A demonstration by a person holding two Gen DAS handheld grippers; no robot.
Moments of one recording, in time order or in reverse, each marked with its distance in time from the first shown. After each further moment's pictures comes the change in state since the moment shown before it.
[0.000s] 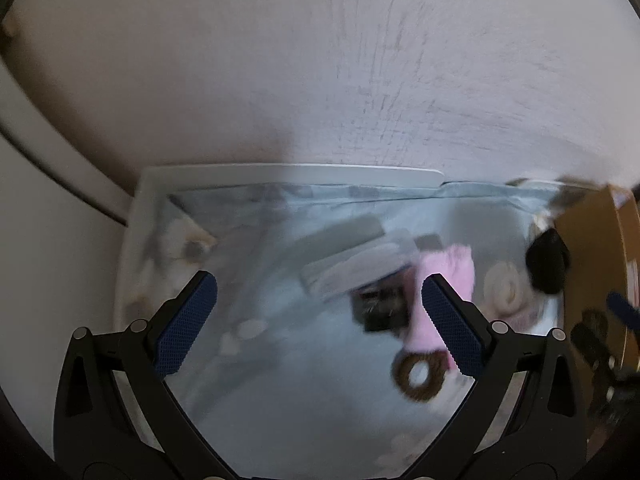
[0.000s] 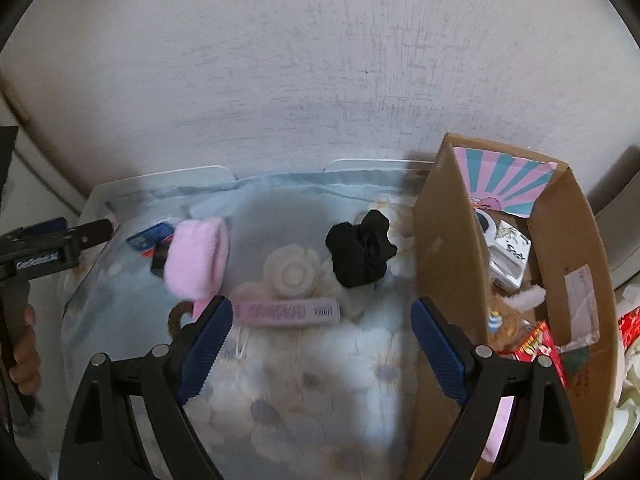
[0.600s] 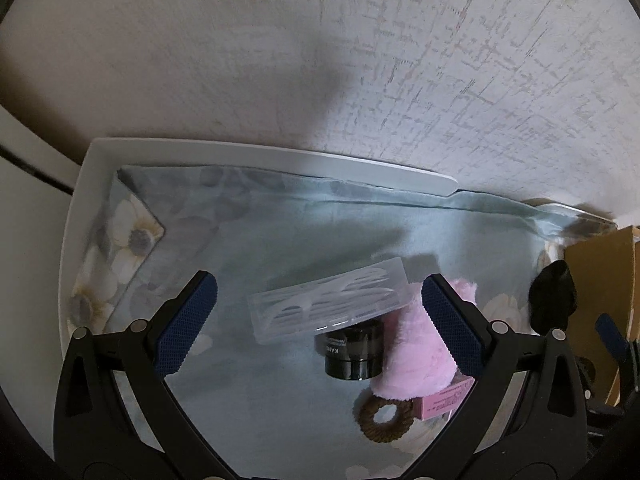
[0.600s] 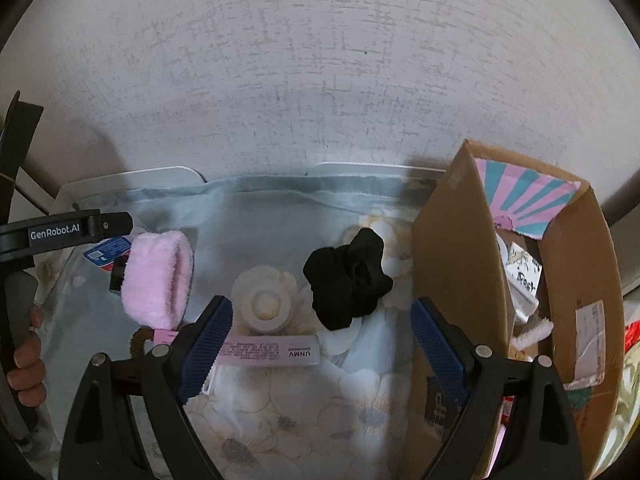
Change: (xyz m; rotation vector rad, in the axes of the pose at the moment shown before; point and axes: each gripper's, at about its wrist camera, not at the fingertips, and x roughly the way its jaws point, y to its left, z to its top) left arm 0.045 -0.015 0.008 -0.107 0.105 -0.024; right arm 0.038 -0.004 0.022 -0.045 0.037 -0.052
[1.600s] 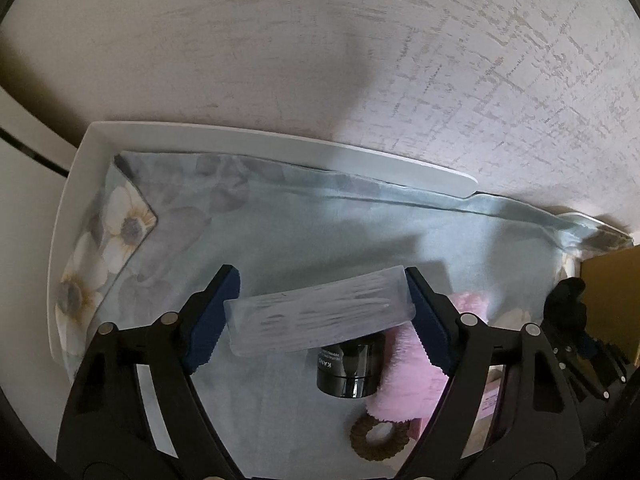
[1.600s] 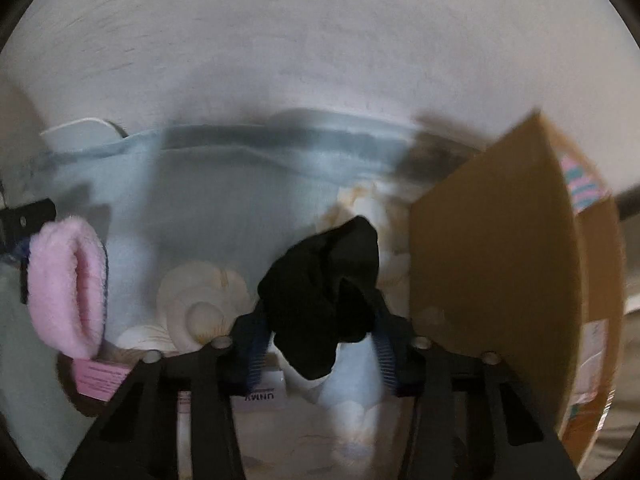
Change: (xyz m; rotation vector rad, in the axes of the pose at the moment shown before) left arm 0.010 -0.010 -0.030 -0.053 0.001 0.045; right arm 0.073 -0.003 0.016 0.019 0.211 -0.133
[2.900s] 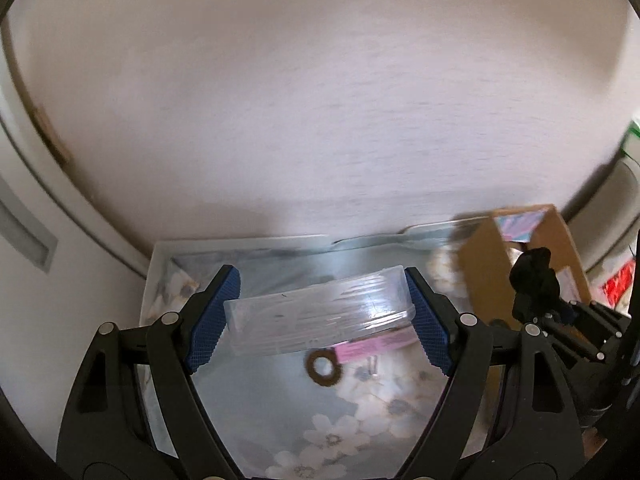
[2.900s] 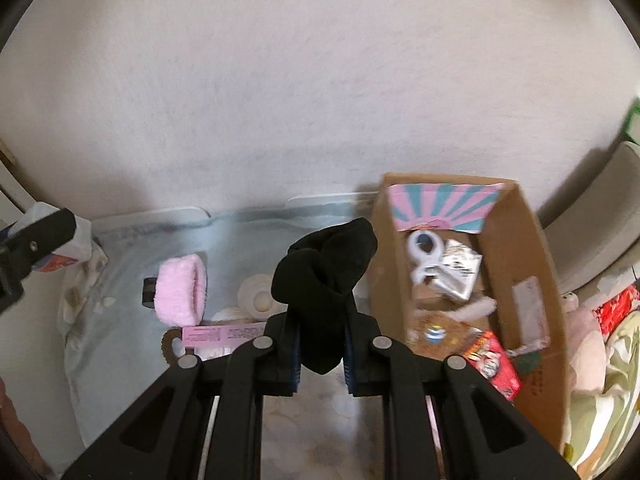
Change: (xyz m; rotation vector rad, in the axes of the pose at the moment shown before) left arm -0.233 -0.066 -0.037 0.285 -0.386 -0.059; right arm -0.158 -0.053 -0.058 0.104 -0.296 0.112
